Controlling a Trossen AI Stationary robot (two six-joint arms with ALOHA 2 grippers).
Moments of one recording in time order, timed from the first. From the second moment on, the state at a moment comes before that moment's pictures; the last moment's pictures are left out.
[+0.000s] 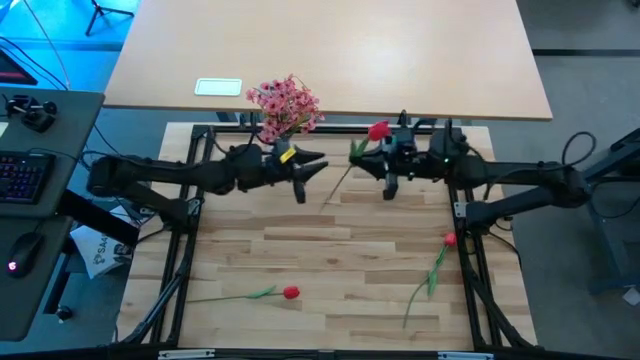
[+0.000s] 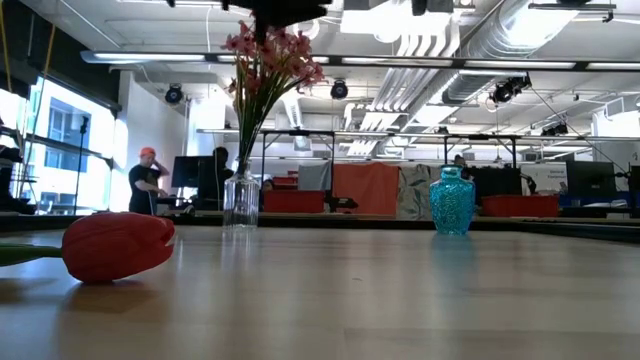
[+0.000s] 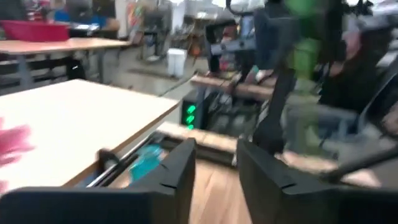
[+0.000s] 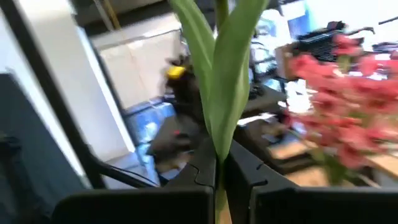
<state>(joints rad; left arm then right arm) 0.08 1.35 0.96 0.37 -0.23 -0.09 -0.13 1.14 0.97 0.27 -0.07 0.29</state>
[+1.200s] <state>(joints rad) -0.12 1.01 0.50 0.53 -0.52 -0.45 -0.76 0.93 0.97 -0.28 0.13 0.00</state>
